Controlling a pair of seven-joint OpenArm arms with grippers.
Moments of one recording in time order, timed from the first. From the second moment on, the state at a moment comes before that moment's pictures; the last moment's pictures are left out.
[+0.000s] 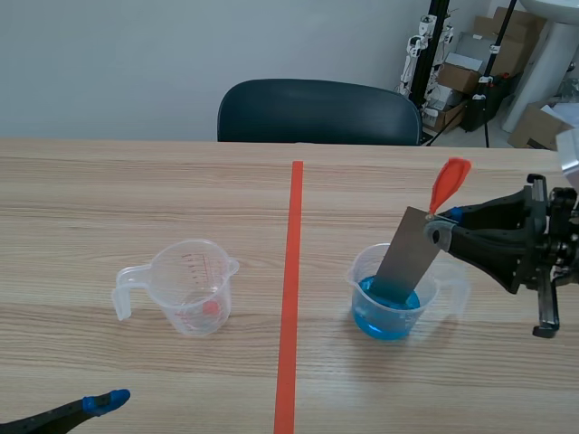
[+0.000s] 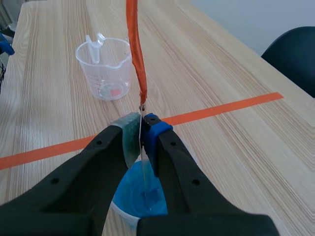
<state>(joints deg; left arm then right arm) 27.9 -18.8 9.0 52.0 28.0 -14.0 -87.1 10.2 55.4 -42.2 71.3 12.8 42.9 50.9</state>
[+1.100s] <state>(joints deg) 30.6 -26.3 9.0 52.0 21.1 -14.0 -89.0 10.2 73.9 -42.2 87.7 31.1 45.1 45.7</state>
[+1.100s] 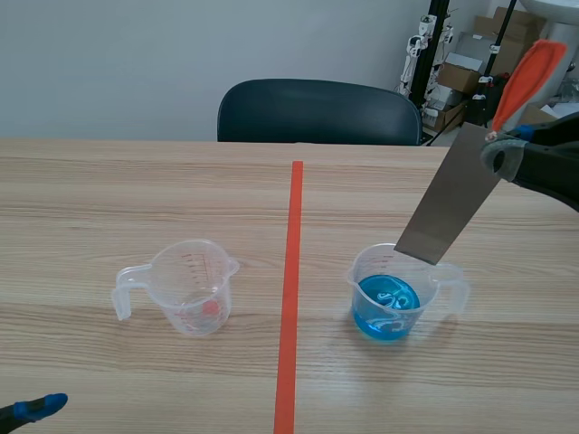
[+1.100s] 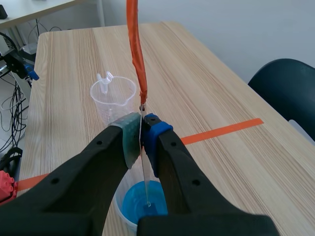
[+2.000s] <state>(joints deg) 47.3 -52.8 9.0 73.7 1.1 -13.0 -89.0 18.5 75.5 -42.2 94.3 53.3 44.9 18.8</state>
